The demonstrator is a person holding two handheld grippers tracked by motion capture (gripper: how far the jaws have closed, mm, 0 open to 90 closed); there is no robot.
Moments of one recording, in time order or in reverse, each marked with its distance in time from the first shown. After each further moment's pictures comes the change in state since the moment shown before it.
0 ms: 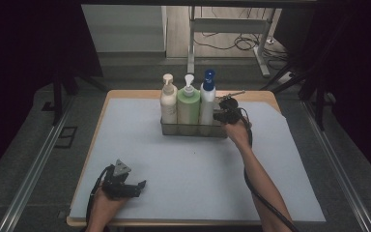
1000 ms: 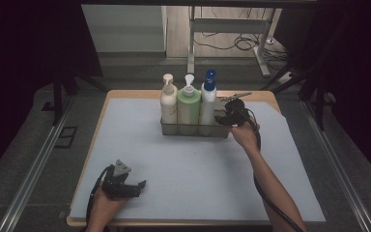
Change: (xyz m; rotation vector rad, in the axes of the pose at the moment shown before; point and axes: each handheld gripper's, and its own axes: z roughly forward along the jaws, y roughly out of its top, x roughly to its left) left arm -0.001 0.000 0.000 -0.006 0.000 -0.005; right arm 0.002 -0.007 -0.035 -0.035 -0.066 -0.079
